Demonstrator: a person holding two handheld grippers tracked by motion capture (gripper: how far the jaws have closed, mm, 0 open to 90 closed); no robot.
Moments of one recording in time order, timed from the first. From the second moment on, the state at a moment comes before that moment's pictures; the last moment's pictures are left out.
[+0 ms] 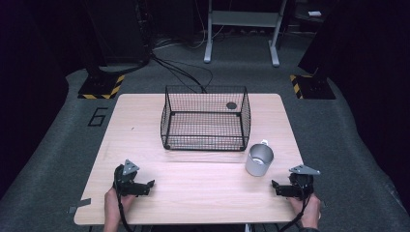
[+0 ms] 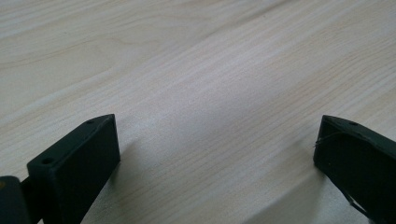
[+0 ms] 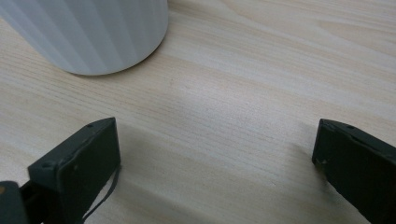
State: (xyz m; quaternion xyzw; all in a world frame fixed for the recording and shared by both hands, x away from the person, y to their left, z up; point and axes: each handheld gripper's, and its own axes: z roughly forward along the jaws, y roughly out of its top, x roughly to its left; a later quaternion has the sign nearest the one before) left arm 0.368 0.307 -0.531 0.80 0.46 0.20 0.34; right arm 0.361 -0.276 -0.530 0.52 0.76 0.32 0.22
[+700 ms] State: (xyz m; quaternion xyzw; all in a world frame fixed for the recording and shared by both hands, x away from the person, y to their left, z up) left arm 0.368 0.306 -0.531 0.80 0.46 0.20 0.33; right arm 0.361 -0.275 -0.530 0.52 0.76 0.32 0.22
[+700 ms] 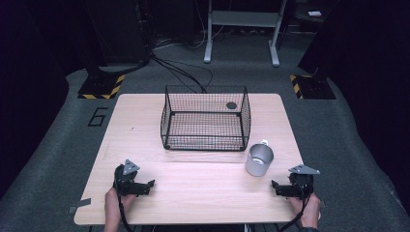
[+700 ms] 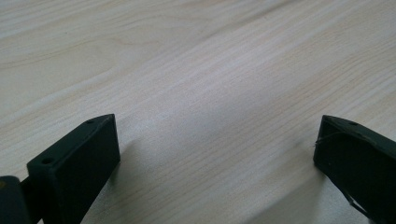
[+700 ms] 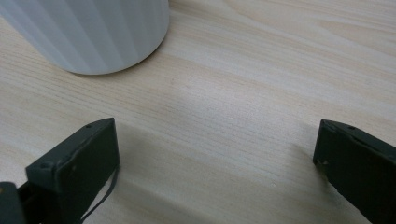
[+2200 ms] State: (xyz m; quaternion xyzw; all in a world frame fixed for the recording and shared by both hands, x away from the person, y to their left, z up) left arm 0.369 0.307 -0.530 0.81 0.45 0.20 0.33; right arm 0.375 -0.238 -0.448 0.42 0.78 0.42 0.22
